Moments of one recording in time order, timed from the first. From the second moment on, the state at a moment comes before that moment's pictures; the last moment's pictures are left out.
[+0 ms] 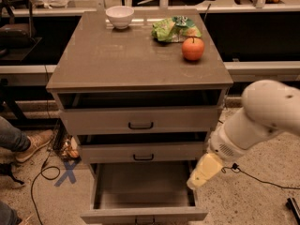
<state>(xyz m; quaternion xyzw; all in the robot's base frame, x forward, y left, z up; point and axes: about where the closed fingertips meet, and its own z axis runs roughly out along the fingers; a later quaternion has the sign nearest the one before) 0.416 -0.155 0.700 -0.44 0.88 0.17 0.10</state>
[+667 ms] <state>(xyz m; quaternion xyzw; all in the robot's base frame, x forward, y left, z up) 0.393 -0.155 0.515 -0.36 0.91 0.21 -0.02</state>
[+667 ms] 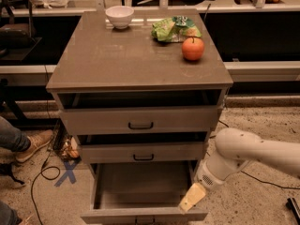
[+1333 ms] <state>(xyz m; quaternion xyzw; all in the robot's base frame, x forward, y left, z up) 0.364 -0.133 0.386 -0.30 0.91 0.29 -0.06</state>
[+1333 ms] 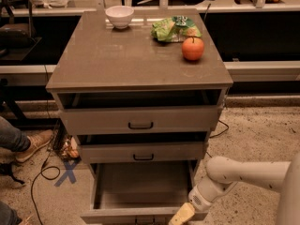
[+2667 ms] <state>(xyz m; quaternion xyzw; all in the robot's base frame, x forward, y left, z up) 0.336 -0.112 0.268 -0.22 0.91 0.35 -0.06</state>
